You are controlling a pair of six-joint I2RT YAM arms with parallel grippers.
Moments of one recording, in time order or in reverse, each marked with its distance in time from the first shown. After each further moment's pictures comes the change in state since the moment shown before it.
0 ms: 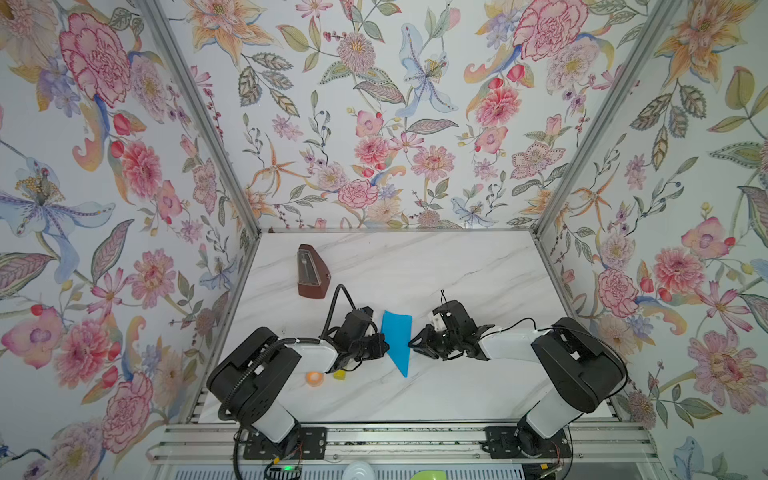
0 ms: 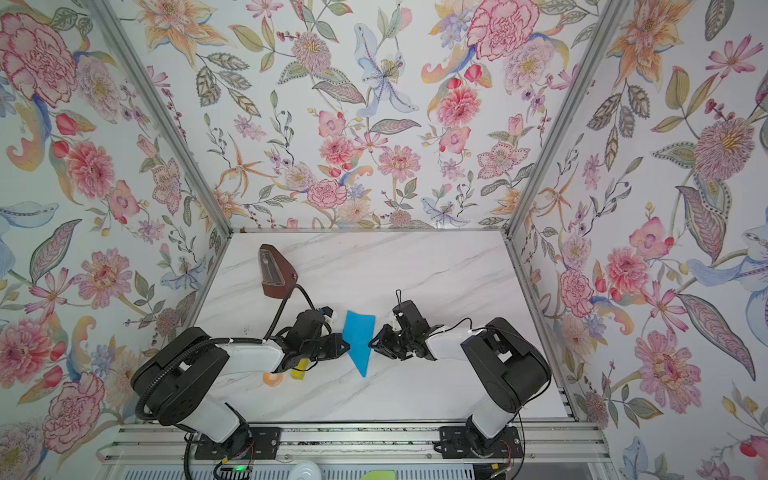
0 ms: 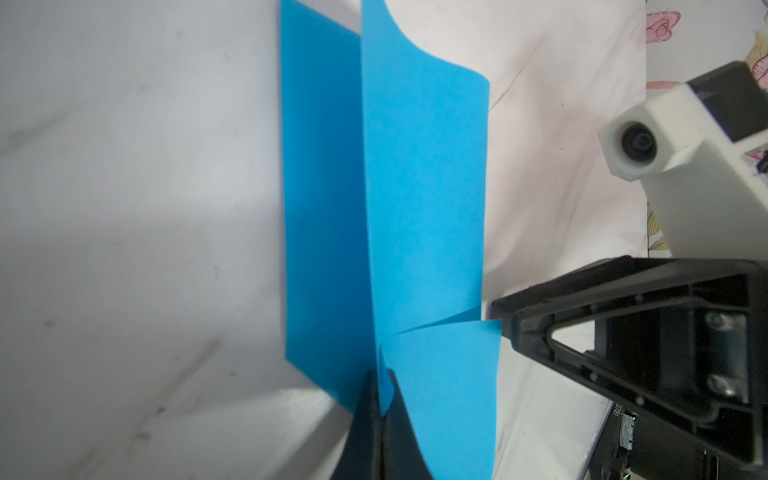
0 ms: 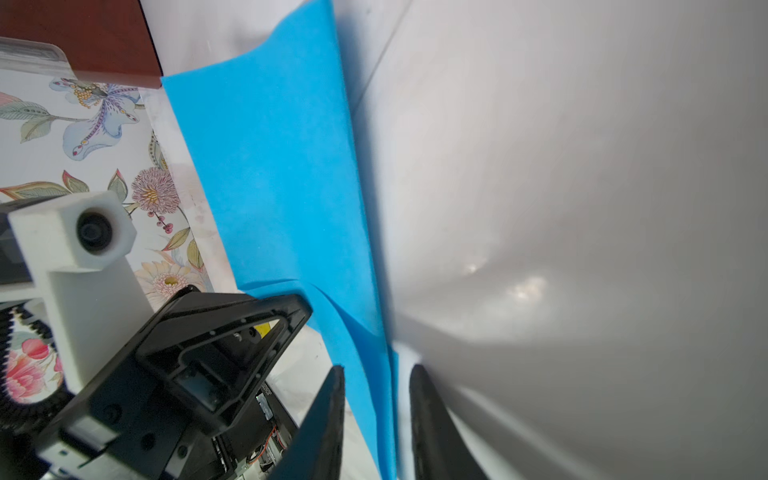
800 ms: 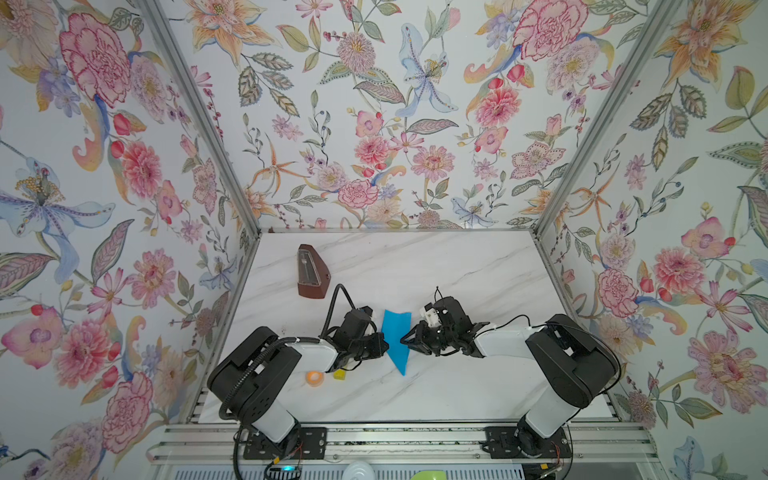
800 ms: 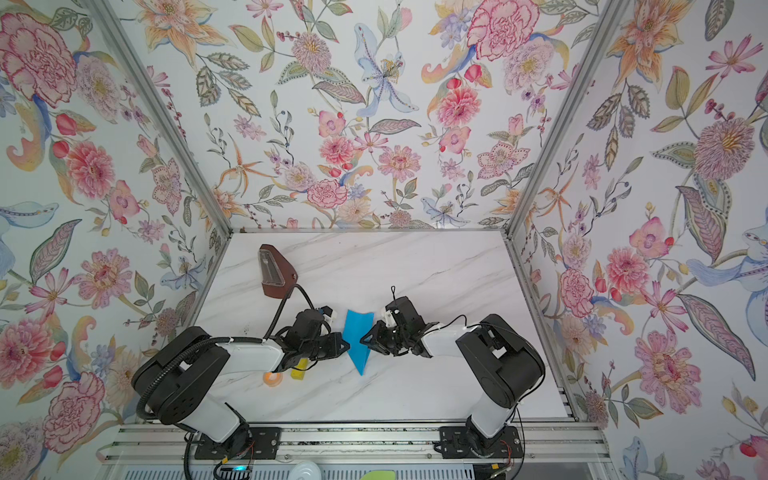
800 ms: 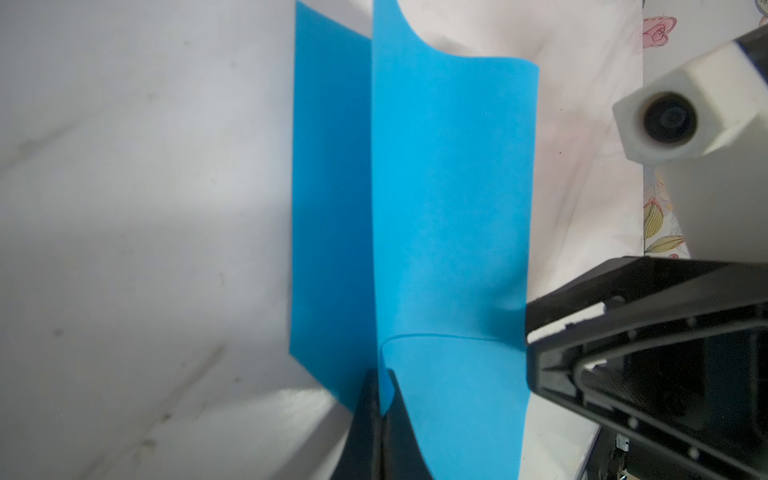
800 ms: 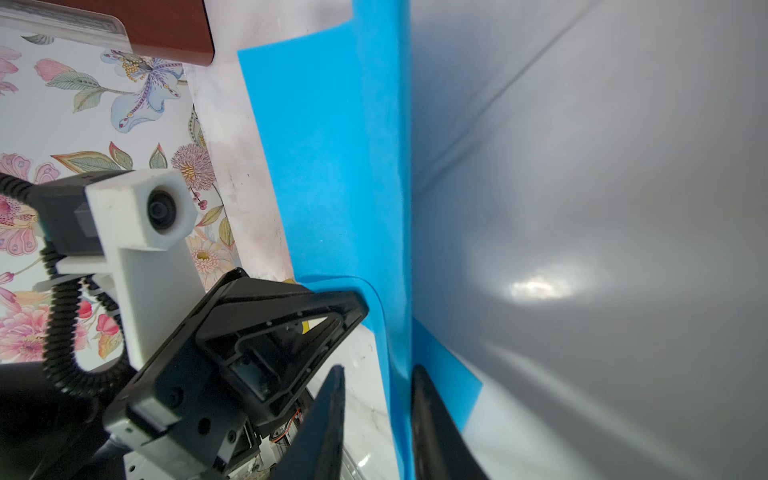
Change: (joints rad) left arm 0.011 0.006 0.000 0.009 0.010 -0.001; right arm 0.038 0.024 0.036 0.067 -0.060 0.018
